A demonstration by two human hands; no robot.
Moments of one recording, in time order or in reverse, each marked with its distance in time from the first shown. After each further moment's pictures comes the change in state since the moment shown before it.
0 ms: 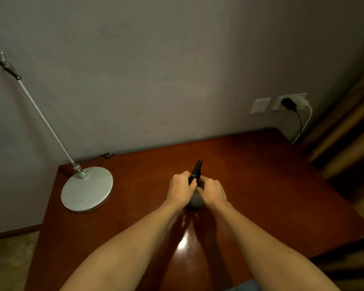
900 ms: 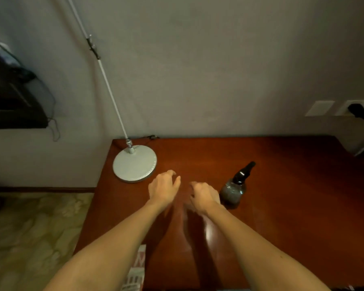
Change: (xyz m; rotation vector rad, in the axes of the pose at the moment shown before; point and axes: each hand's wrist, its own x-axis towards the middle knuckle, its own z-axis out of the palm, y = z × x) left_hand -0.068 -0.119 -0.086 0.235 0.167 -0.280; right_hand -0.045 -0.091 0.082 -0.371 -0.202 -0.361
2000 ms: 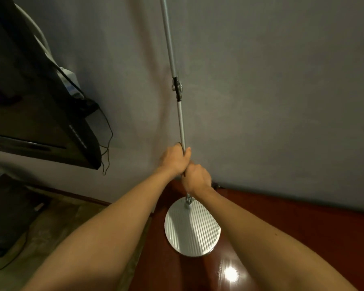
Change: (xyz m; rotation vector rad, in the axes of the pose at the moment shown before) left_hand 0.297 -0.143 -0.153 -0.061 0.041 -0.249; right_hand 0.302 -0.253 -0.048 0.152 0.052 -0.140
